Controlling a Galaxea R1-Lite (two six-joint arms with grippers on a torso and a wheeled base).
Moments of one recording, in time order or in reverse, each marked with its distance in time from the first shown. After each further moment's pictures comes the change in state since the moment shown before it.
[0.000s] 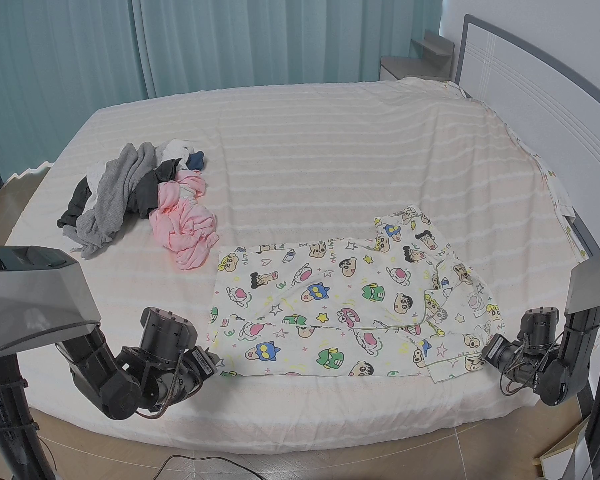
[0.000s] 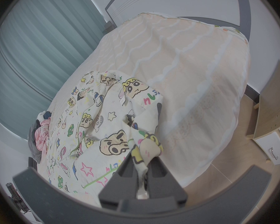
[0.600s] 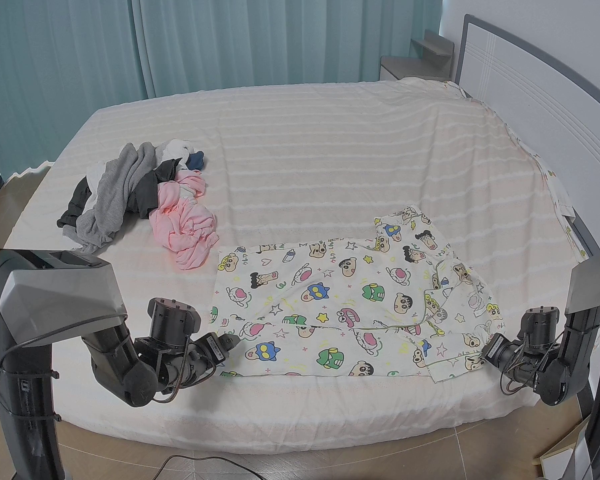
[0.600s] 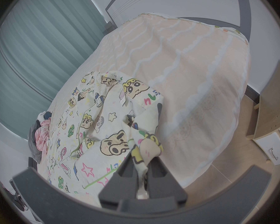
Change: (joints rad) left arm 0.066 0.166 -0.124 -0.170 -0.134 0.171; right arm 0.001 -0.004 -0.002 0.000 -0.001 -0.001
